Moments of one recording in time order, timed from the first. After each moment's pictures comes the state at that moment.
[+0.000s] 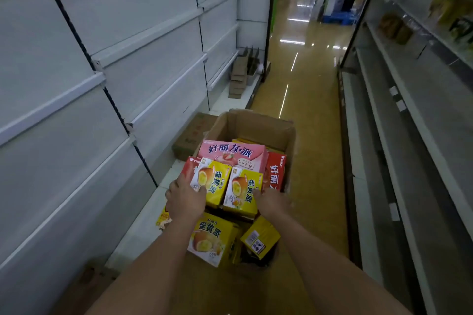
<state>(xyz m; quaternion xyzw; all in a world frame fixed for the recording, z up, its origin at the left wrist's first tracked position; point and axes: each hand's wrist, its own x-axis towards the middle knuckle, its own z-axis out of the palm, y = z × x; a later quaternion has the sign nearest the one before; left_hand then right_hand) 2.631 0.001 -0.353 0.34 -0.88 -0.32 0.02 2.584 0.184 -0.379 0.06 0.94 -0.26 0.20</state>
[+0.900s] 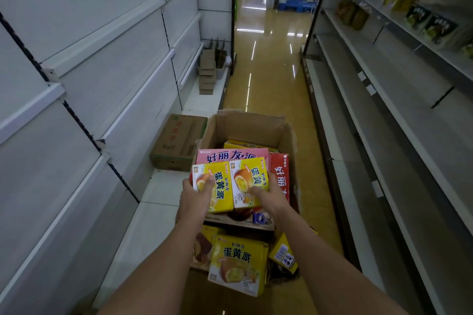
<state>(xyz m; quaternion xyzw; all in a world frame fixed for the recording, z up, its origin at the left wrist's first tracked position) 2.568 -0.053 -0.372 0.31 -0.77 -0.56 -0.05 2.566 0.120 -0.359 0.16 0.74 -0.63 0.15</state>
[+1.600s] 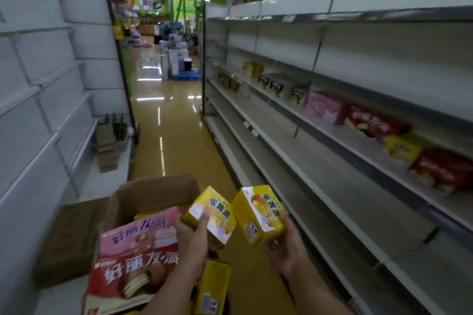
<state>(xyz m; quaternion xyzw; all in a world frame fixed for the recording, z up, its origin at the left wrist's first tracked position) 2.600 0.108 -0.298 0.09 -0.71 -0.70 -0.08 2.689 0.275 -0.285 0.31 0.33 -0.88 -0.13</state>
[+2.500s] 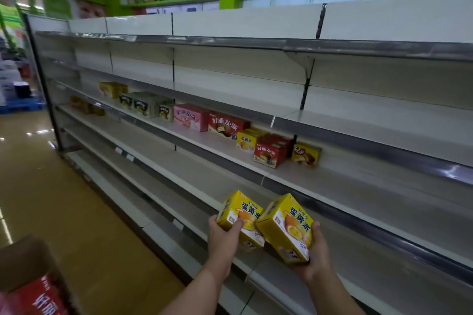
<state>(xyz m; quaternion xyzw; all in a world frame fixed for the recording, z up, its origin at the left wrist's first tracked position) 2.789 0.343 -0.248 -0.18 -0.62 -0.67 -0.37 2.951 0.422 -0.245 0.35 0.21 -0.80 -0.44</state>
